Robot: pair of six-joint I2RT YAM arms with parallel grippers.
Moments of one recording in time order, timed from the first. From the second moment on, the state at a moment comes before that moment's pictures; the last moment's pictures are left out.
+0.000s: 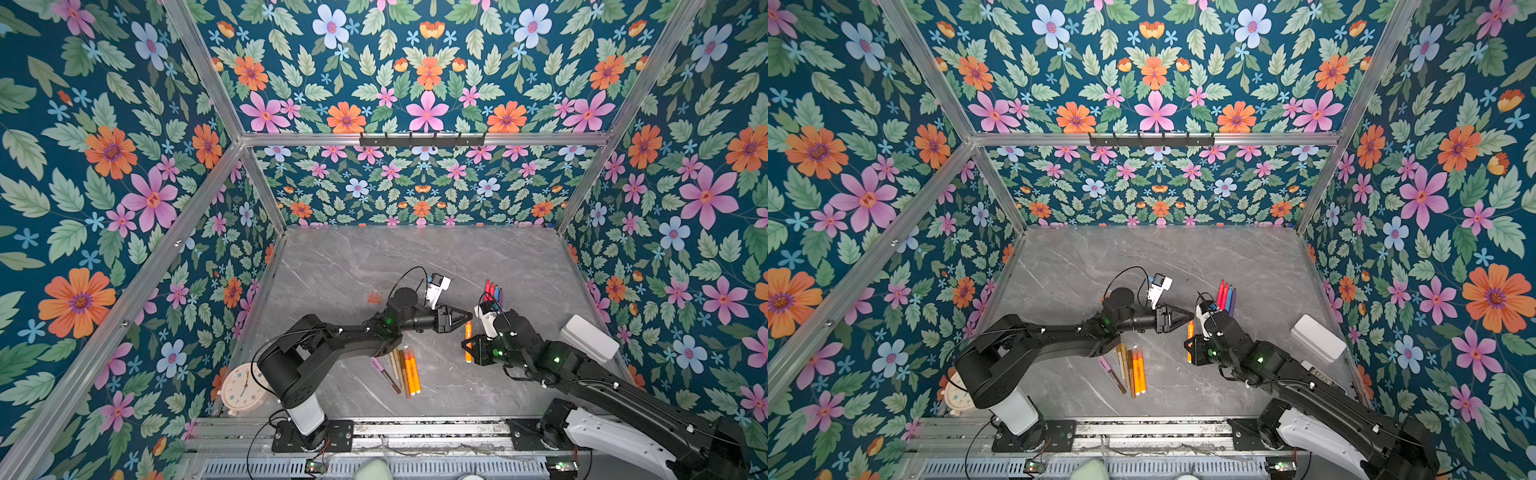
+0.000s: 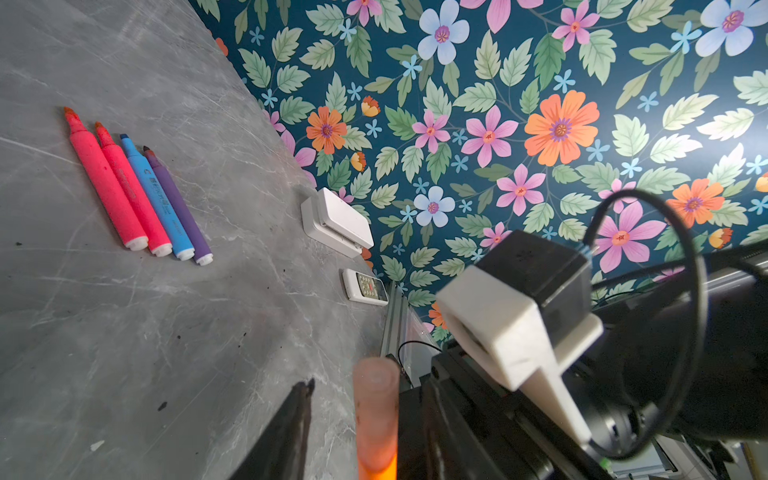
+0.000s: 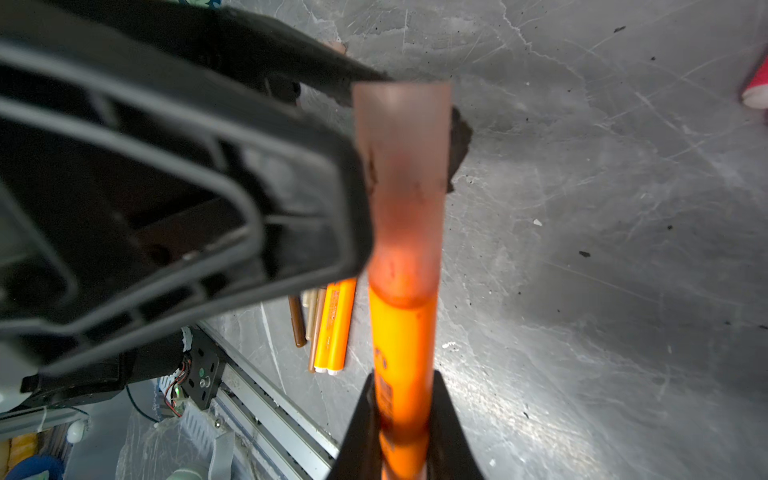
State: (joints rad) left arm -0.86 1.70 0.77 0.83 0.61 -0.86; right arm 0.79 0.88 0.62 -0.49 -0.10 0.66
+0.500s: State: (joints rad) left arm -0.87 1.70 0.78 0.86 0.63 -0.87; right arm 0.80 0.86 0.63 -0.51 -0.10 0.66
